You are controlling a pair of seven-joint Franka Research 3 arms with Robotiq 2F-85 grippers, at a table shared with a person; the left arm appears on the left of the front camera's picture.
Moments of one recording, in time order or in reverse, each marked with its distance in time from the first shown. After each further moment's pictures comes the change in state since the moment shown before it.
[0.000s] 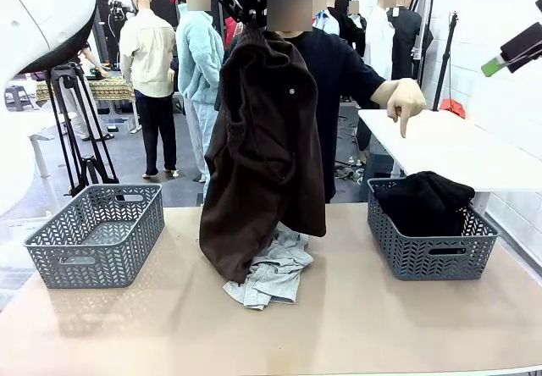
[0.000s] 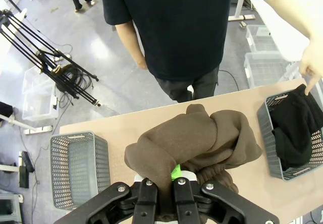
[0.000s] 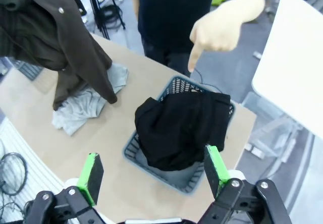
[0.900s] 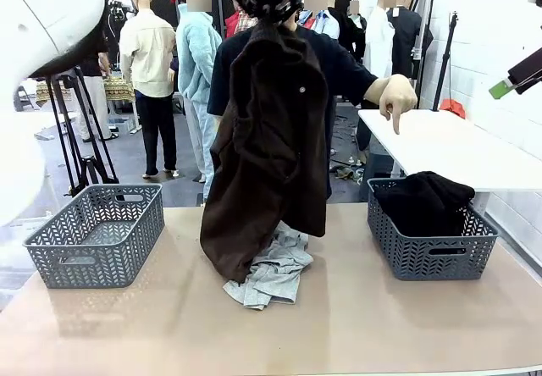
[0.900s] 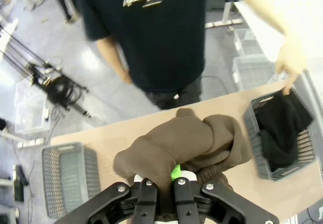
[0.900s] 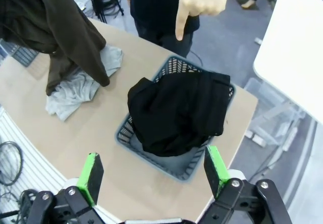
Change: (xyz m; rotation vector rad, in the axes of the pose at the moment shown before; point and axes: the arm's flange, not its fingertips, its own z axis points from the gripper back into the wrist) left arm 0.000 -0.027 0.020 -0.080 -0.073 -0.041; right arm -0.023 -0.015 -0.015 0.004 0.066 -0.004
